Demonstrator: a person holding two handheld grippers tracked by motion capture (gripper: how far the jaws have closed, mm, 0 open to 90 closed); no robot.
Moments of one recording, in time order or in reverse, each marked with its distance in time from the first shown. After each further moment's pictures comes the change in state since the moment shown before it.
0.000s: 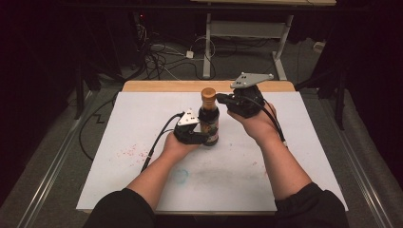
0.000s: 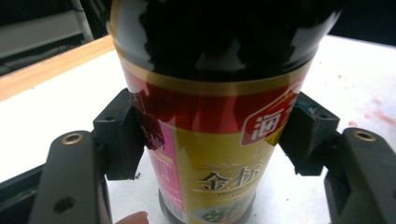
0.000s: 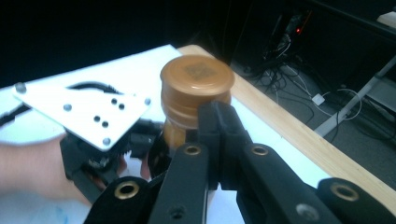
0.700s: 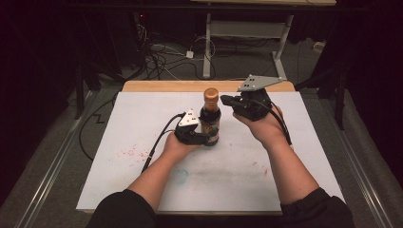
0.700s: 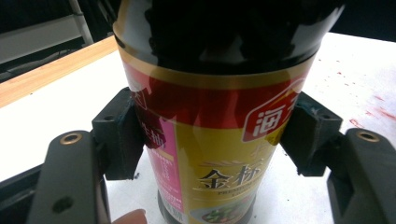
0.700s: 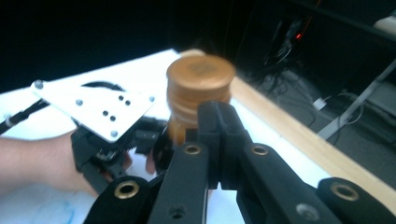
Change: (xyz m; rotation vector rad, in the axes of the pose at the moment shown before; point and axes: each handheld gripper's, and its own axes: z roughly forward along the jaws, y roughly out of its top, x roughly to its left) left arm -0.003 -0.003 0.001 0.004 -0.003 0.029; right arm -0.001 -0.008 -0.015 0.023 0.005 -0.010
